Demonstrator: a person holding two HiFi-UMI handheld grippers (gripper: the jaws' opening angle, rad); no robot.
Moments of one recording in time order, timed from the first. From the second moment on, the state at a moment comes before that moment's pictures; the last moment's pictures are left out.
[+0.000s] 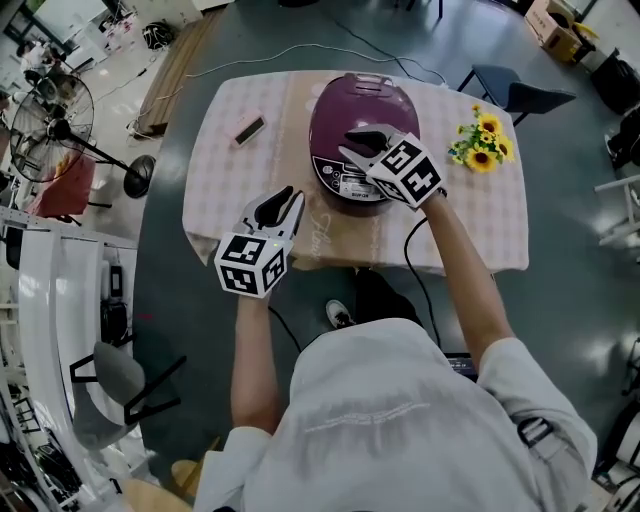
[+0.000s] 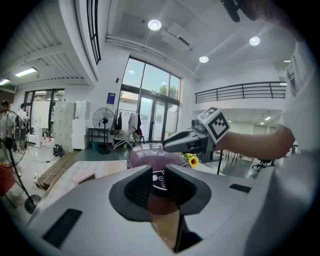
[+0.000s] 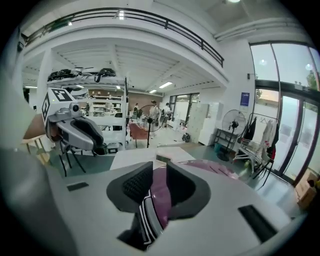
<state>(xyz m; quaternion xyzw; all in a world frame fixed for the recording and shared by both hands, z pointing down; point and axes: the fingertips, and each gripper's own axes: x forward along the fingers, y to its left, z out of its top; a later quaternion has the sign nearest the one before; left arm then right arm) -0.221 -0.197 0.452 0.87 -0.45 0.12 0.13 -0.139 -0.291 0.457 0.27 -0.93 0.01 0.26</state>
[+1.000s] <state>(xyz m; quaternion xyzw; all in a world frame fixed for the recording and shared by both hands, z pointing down) -0.211 -0.217 0.367 0.87 -0.49 0.09 0.01 -0.023 -0.242 0.366 0.46 -0.88 -0.03 0.12</state>
